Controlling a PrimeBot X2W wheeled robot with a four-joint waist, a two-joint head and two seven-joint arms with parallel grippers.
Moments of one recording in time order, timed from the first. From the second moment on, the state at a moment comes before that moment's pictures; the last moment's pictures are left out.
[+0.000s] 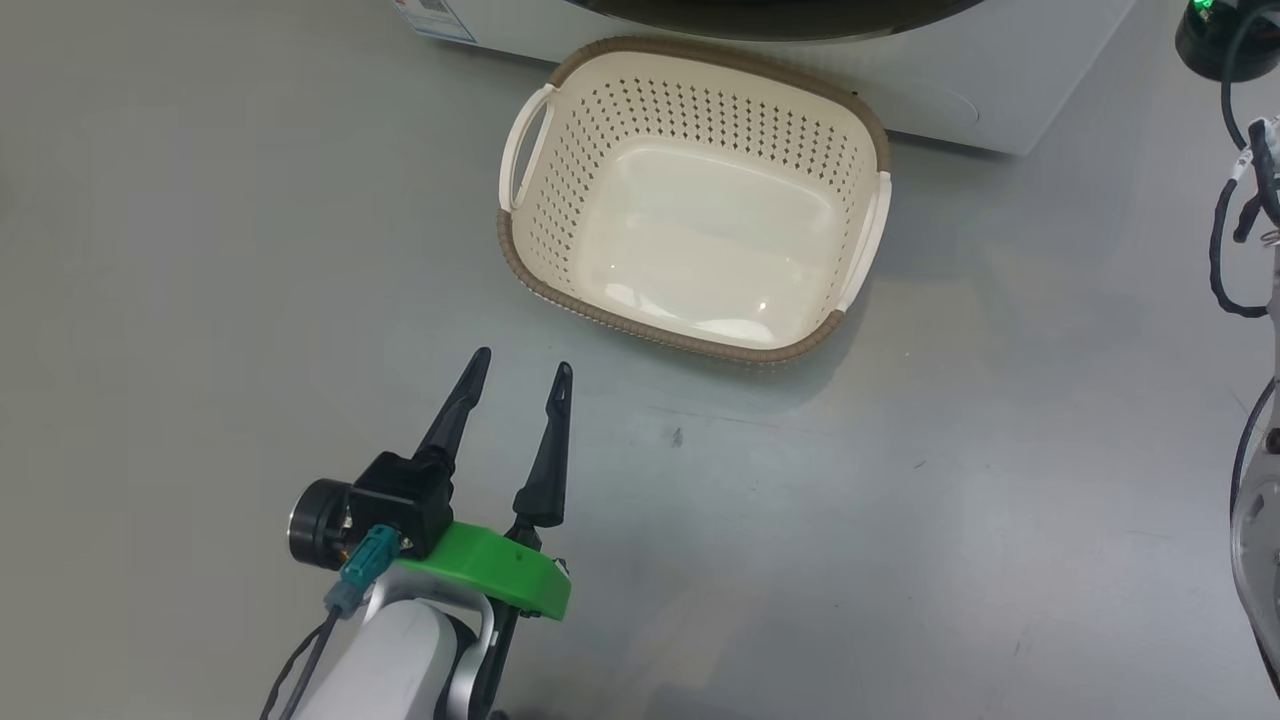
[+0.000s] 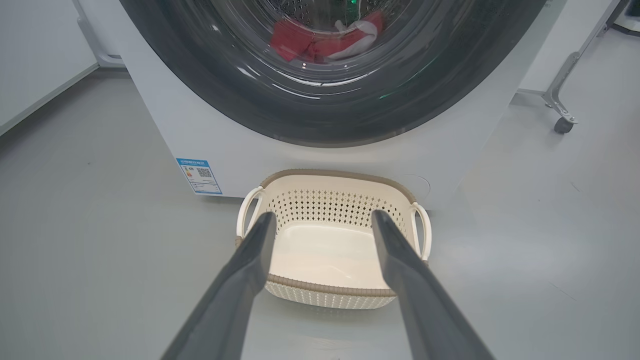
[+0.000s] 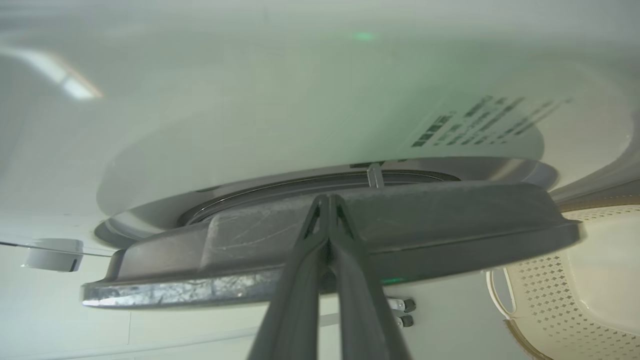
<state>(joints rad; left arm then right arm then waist) -0.28 0.04 -0.50 0.19 -0.46 0.12 -0.25 -1.15 -0.16 -0.06 0.60 1.44 -0.13 0.51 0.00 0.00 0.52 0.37</state>
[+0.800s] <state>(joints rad) -0.28 0.03 -0.52 0.18 -0.47 0.12 -0.25 -1.24 -0.18 -0.06 0.72 1.44 -0.13 0.55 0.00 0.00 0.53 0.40</state>
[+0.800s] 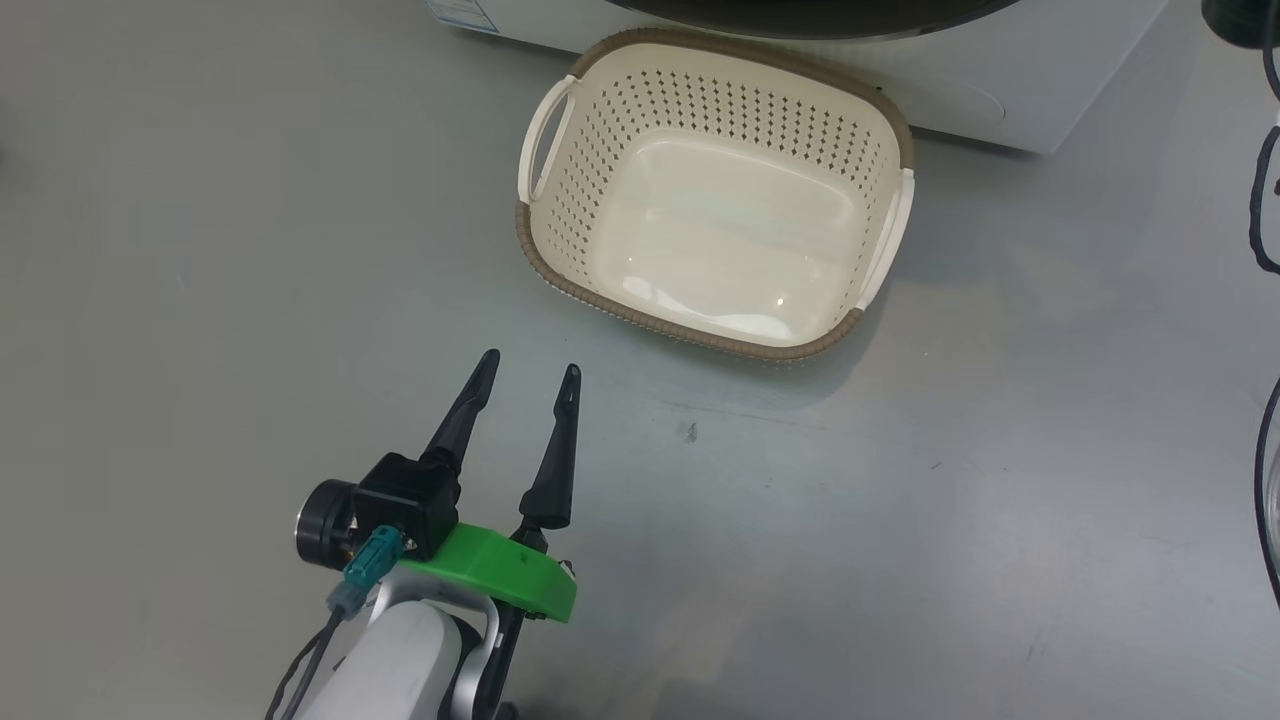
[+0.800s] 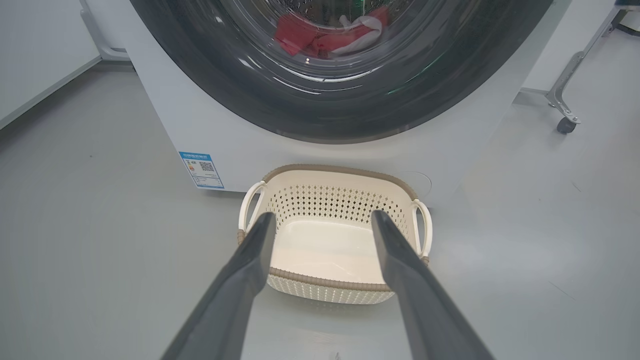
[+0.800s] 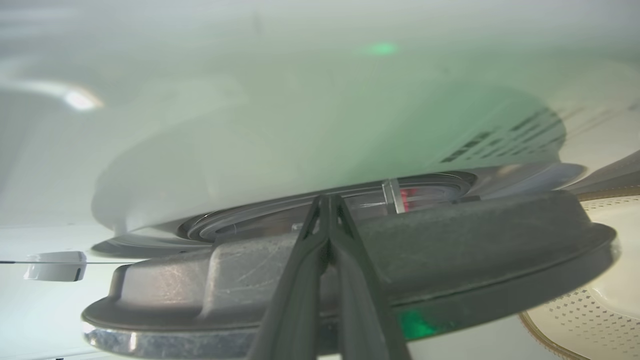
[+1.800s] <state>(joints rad) -0.28 0.03 -0.52 0.20 -0.47 0.12 -0.25 -1.20 -0.18 -0.05 0.80 1.47 -0.12 0.64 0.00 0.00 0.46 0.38</state>
